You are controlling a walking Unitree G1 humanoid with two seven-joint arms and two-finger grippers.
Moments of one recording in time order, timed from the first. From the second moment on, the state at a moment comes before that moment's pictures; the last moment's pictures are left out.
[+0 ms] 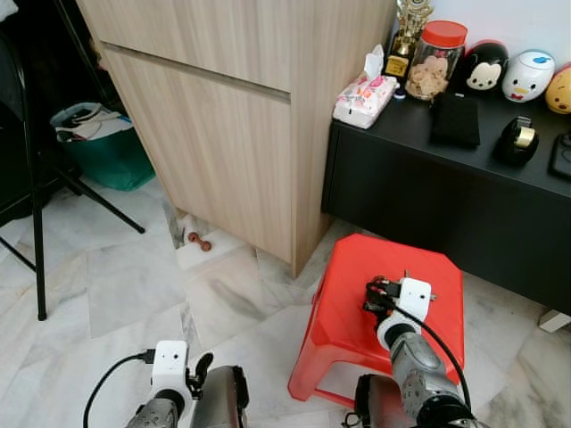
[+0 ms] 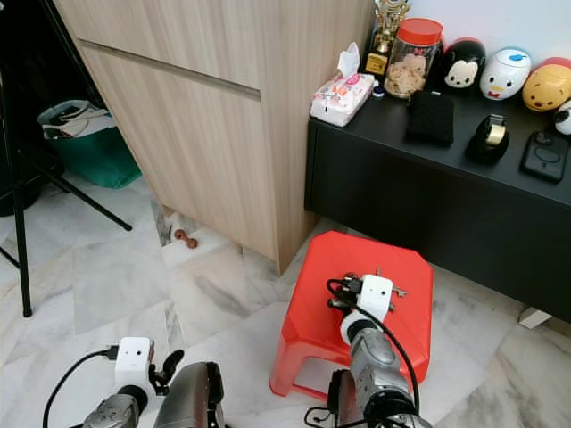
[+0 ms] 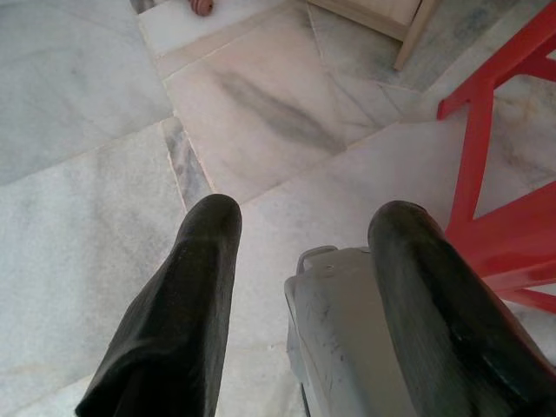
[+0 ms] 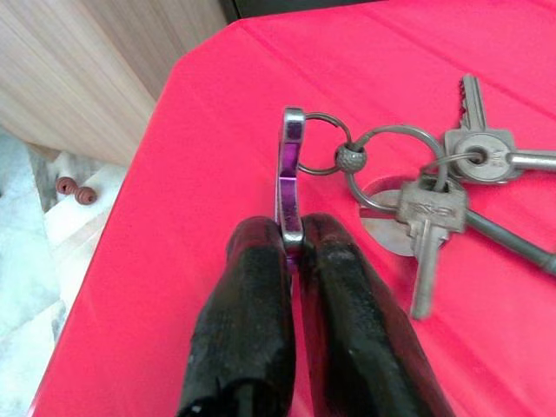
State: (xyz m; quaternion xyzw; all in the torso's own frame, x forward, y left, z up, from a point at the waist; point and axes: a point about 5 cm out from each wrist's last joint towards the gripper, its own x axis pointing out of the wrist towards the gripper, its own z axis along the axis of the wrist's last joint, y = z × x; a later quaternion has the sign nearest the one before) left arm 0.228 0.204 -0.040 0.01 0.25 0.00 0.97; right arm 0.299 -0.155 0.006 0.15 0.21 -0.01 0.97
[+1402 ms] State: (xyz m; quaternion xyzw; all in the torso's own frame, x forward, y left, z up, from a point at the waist) left arm 0.217 0.202 -0.050 0.01 0.28 0.00 0.96; right arm 0.278 -0.171 0.053 0.01 -0.01 -0.05 1.00
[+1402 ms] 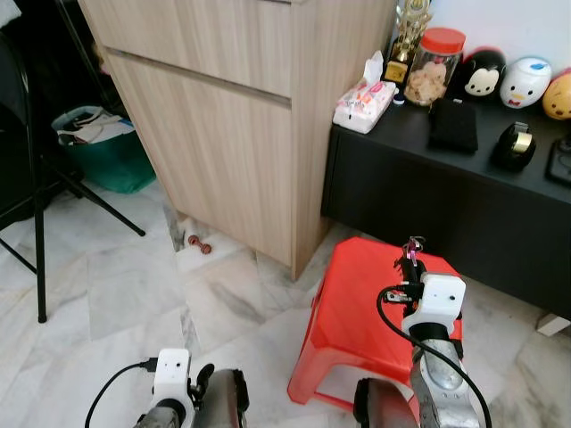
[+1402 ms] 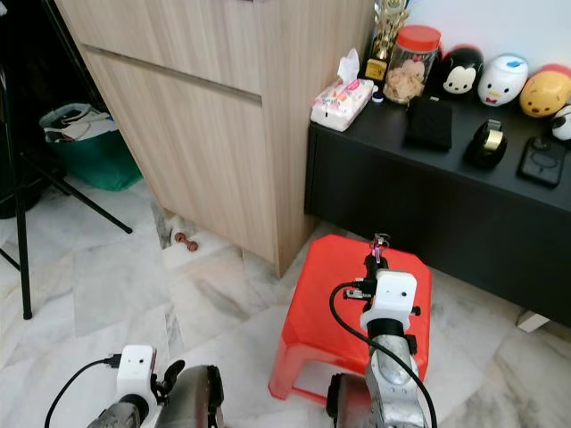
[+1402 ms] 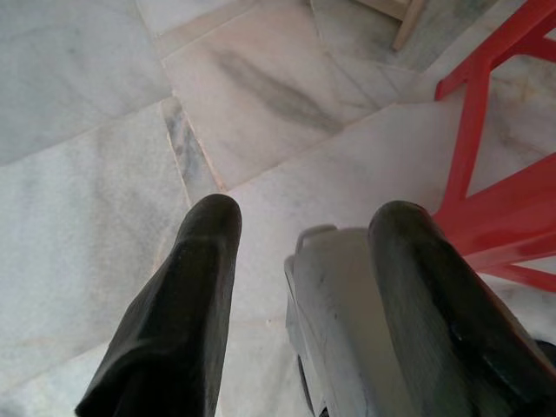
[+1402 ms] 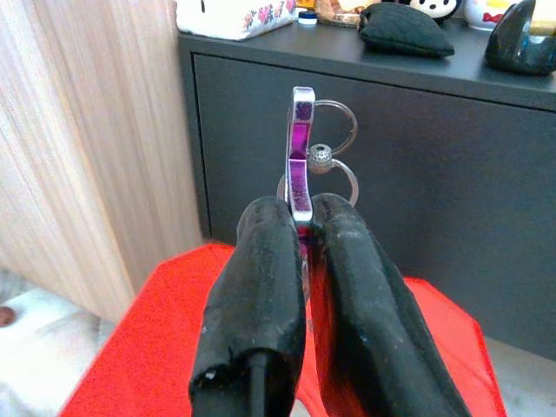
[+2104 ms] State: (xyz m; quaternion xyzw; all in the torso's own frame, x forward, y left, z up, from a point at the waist) left arm 0.221 0.202 -0.048 0.01 0.28 0.00 0.96; right arm 0.274 -0.164 0.047 0.02 0.01 -0.03 1.00
